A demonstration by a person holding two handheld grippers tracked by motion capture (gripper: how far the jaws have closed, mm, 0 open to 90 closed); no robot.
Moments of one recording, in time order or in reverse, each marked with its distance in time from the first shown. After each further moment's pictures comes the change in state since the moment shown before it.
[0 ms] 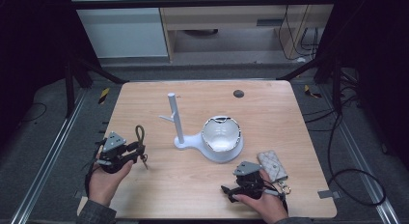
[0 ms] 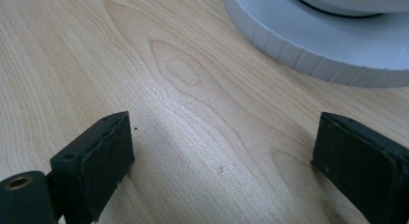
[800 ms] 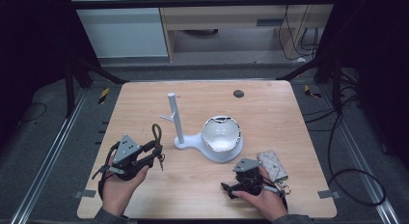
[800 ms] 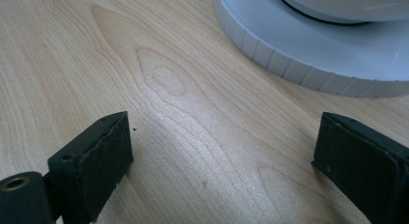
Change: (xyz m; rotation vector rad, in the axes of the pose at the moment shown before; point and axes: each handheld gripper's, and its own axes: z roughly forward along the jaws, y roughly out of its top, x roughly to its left) left arm -0.056 0.026 -0.014 -0.144 -0.073 0.060; right arm -0.008 0.005 0.005 0.005 0.000 0.000
